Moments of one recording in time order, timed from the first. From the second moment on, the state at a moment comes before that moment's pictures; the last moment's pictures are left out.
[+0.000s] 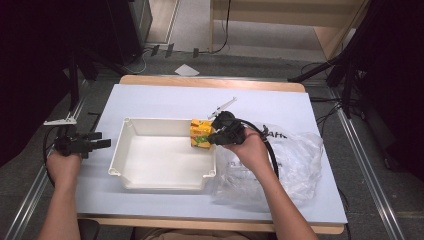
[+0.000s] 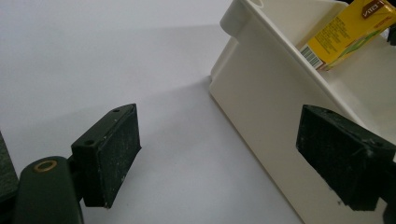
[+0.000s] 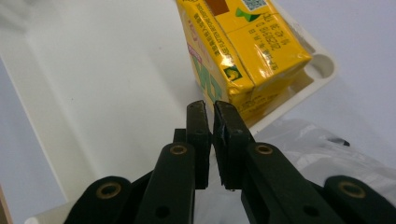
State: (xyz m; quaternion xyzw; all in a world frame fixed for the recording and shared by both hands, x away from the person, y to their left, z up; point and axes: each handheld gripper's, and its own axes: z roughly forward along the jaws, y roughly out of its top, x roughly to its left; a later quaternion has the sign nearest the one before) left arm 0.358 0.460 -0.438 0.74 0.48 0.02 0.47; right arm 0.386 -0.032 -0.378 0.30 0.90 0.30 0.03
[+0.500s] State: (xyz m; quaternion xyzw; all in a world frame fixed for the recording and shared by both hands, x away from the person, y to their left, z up) left arm 0.358 0.459 -0.439 0.74 0.48 0.02 0.47; right arm 0.381 -0.033 -0.368 0.30 0.90 0.32 0.02
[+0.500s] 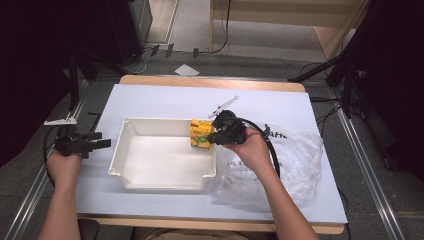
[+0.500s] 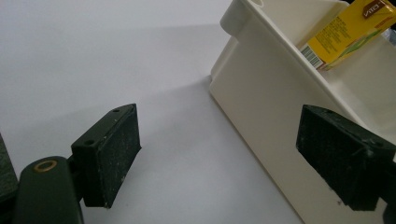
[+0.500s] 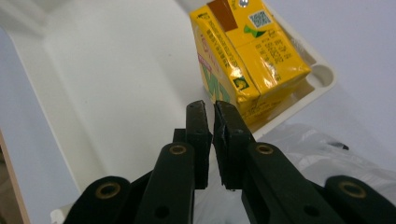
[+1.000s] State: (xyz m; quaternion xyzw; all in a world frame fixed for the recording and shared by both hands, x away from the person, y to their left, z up) left arm 0.358 0.460 -0.439 0.74 0.48 0.02 0.47; right arm 0.375 -0.048 -0.342 0.30 0.89 0.34 0.03
